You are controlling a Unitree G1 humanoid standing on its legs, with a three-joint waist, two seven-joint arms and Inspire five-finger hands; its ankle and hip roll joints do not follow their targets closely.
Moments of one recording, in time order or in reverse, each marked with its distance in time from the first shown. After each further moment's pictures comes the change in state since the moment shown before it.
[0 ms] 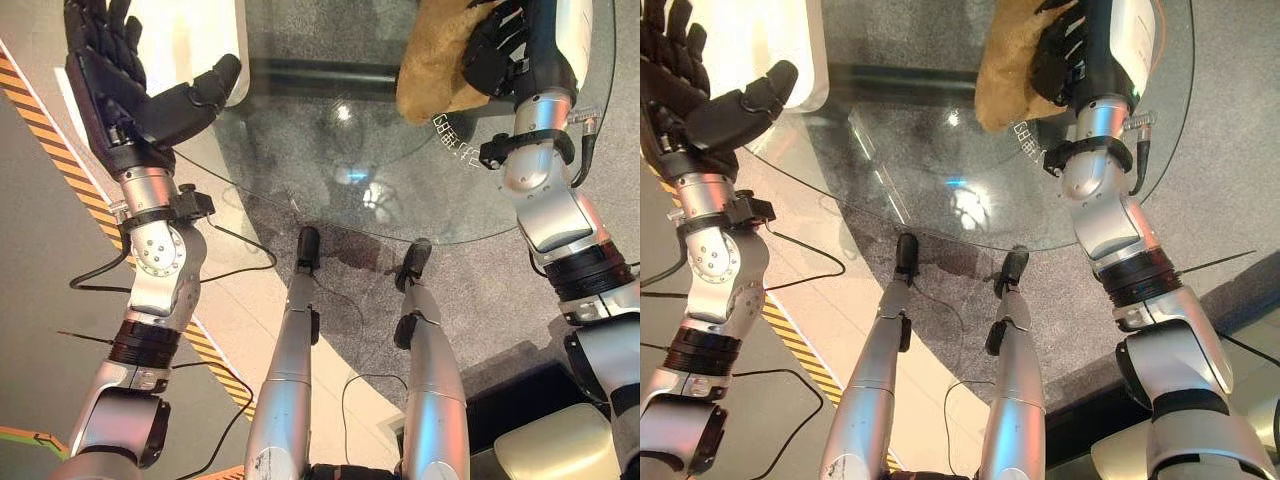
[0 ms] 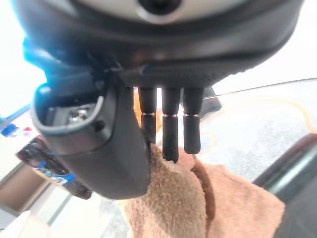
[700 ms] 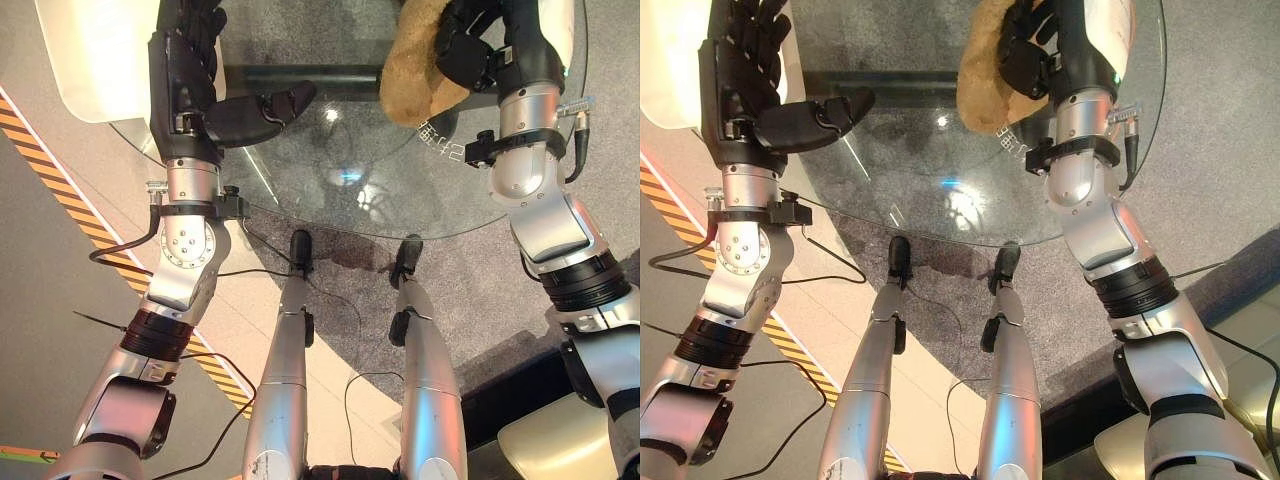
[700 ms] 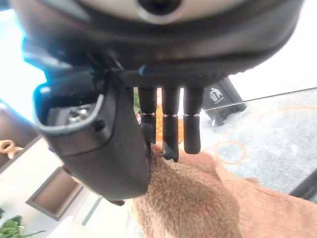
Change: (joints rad) left arm -0.100 -0.005 -0.110 -0.005 0.080 0.107 -0.077; right arm 0.025 0.021 -0.007 -0.168 -0.060 -0.032 0.045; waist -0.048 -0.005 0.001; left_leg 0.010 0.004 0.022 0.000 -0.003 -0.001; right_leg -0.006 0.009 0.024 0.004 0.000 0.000
